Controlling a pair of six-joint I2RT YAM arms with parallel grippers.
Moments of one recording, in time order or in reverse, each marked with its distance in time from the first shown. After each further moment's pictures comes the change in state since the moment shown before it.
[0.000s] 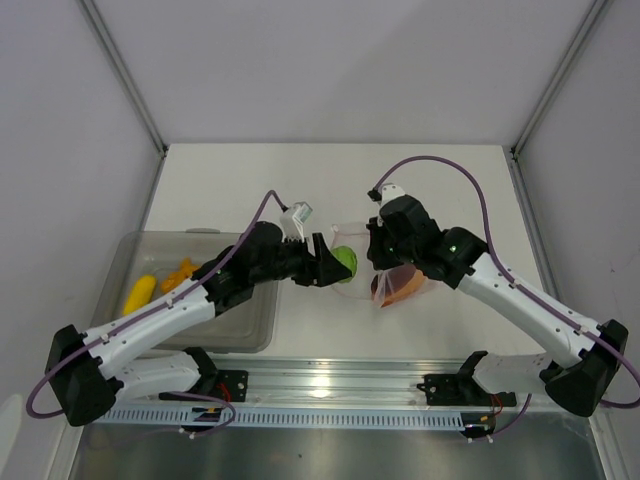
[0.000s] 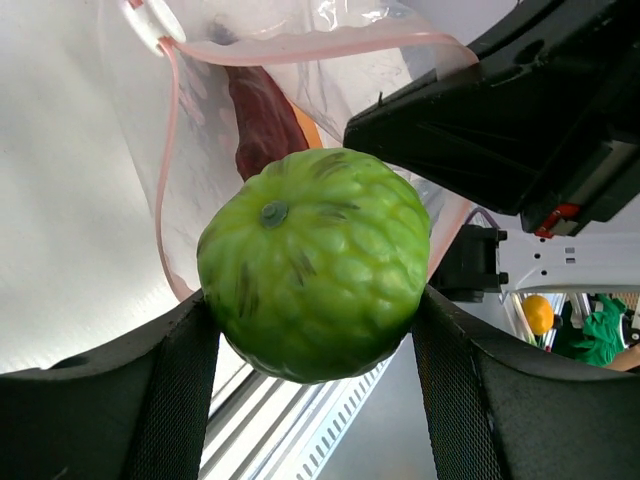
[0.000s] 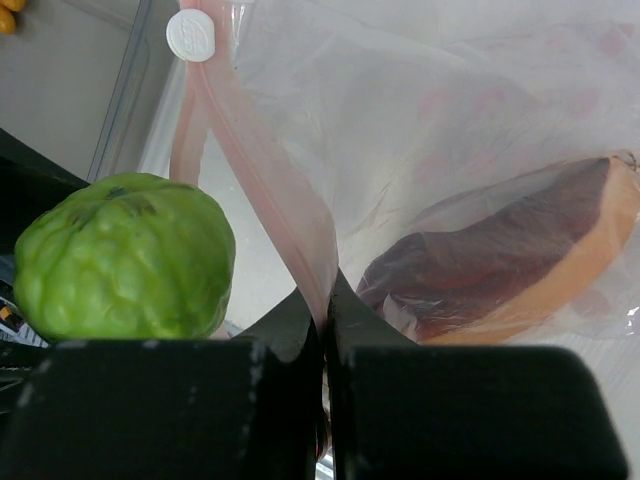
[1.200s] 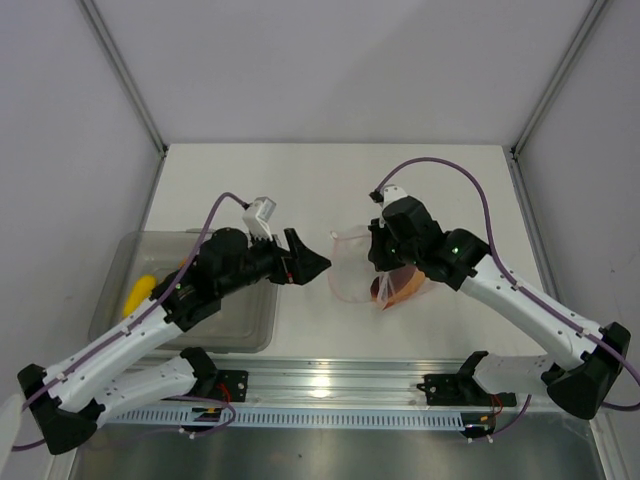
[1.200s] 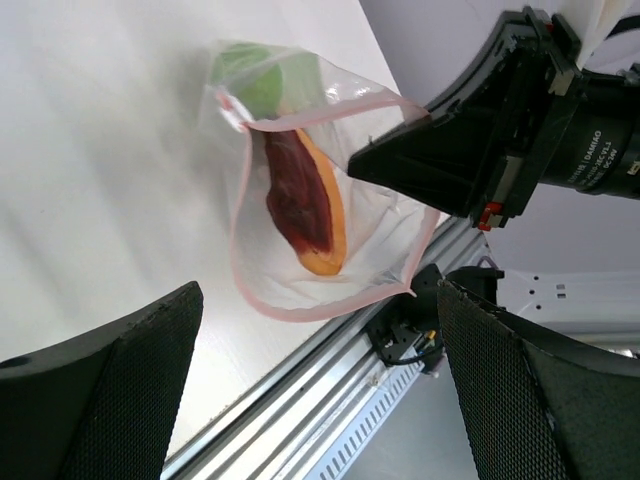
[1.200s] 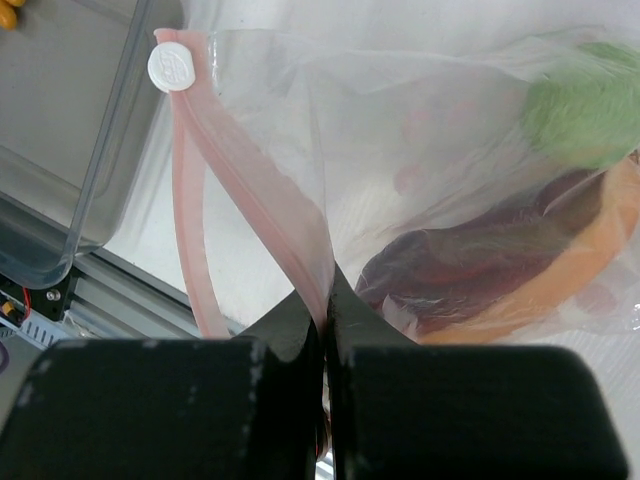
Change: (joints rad) left arm 0.006 -0.194 0.045 -0.157 -0.171 0.026; right arm -0.010 -0.016 -0.014 0.005 -0.016 0.000
